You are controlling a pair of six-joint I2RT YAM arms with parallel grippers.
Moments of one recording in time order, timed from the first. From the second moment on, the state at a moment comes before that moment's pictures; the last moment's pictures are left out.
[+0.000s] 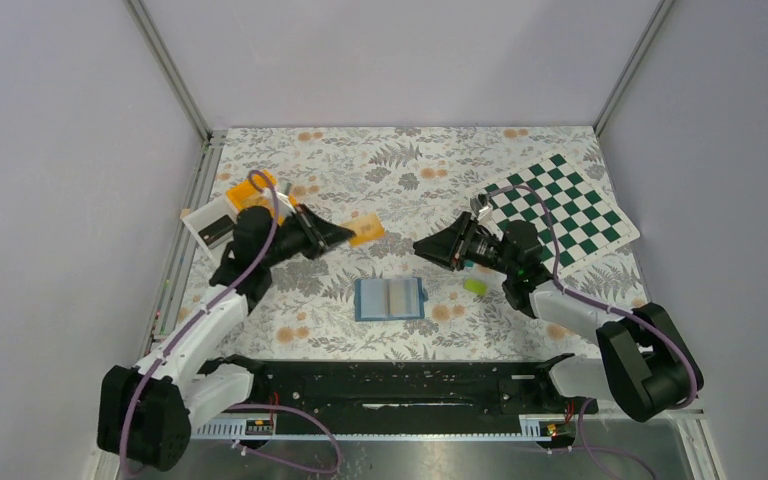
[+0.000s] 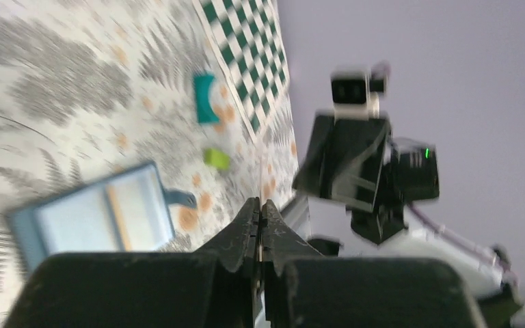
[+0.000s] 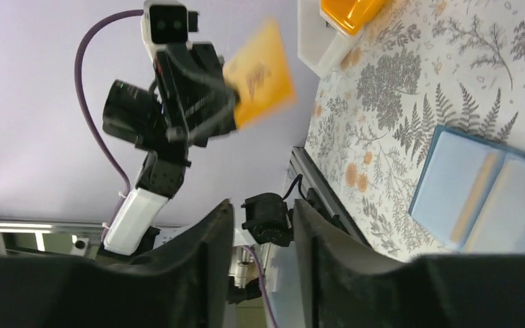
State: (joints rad) left arm -0.37 1.00 0.58 0.18 0.56 -1.05; right arm 0.44 1.29 0.47 0.78 -0.69 1.33
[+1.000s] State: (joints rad) left arm 0.33 1.78 1.43 -0.51 0.59 -0.58; right arm 0.44 0.92 0.46 0.12 -0.66 0.97
